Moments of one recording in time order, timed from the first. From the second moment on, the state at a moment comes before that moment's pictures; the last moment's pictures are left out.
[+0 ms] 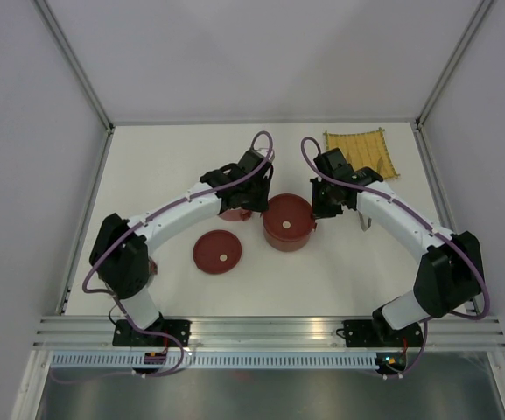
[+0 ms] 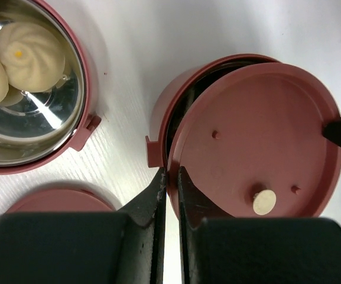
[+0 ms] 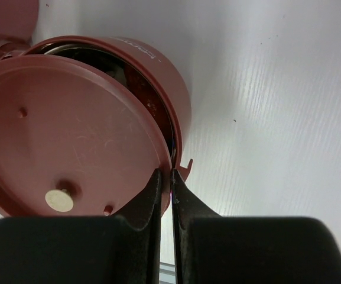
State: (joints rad) left arm -0.76 1.71 1.41 -0.58 -0.09 -0.45; right arm 0.47 1.51 1.22 -0.79 0.00 0.48
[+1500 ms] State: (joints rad) left arm -0.85 1.72 1.24 -0.31 -0.34 -0.45; right arm 0.47 1.50 1.11 -0.63 0.06 0.47
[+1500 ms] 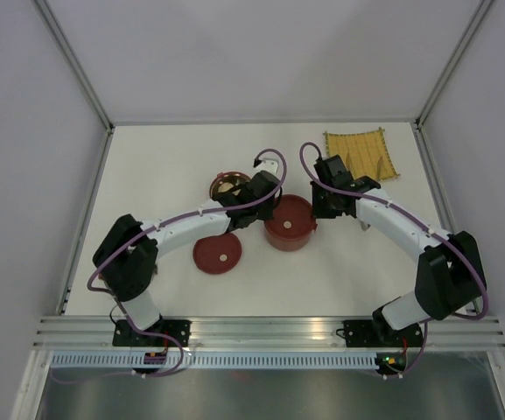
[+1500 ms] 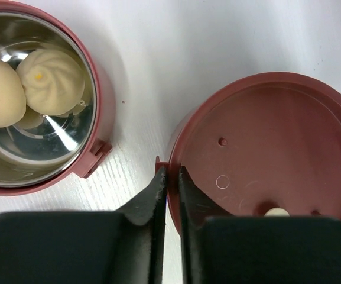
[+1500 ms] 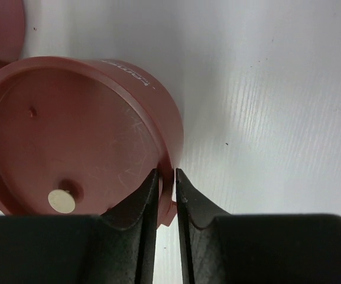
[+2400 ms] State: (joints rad) left arm -0.88 1.67 1.12 -0.32 -0.42 -0.45; right arm 0.49 1.47 1.04 -0.54 0.06 0.45
